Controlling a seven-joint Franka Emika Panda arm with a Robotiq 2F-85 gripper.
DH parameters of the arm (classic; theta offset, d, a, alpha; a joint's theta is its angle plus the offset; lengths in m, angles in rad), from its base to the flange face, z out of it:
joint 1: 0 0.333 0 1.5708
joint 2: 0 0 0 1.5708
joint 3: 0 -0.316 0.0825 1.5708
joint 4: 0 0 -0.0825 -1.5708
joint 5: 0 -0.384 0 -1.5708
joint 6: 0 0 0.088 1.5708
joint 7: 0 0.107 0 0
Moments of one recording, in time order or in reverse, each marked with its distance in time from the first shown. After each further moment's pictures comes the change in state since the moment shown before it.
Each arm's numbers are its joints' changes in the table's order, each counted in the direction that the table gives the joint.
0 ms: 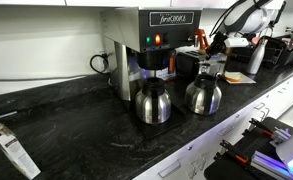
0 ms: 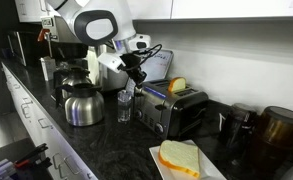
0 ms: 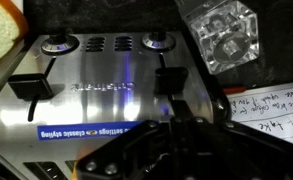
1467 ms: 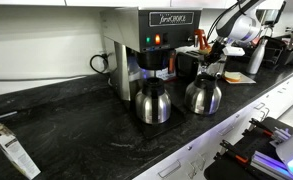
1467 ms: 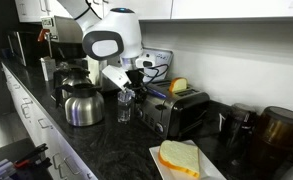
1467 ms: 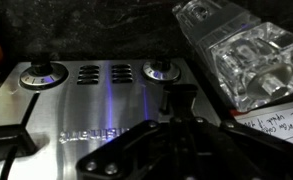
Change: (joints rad) arm 0.008 -0.143 0.019 -0.039 -0.275 0.000 -0.258
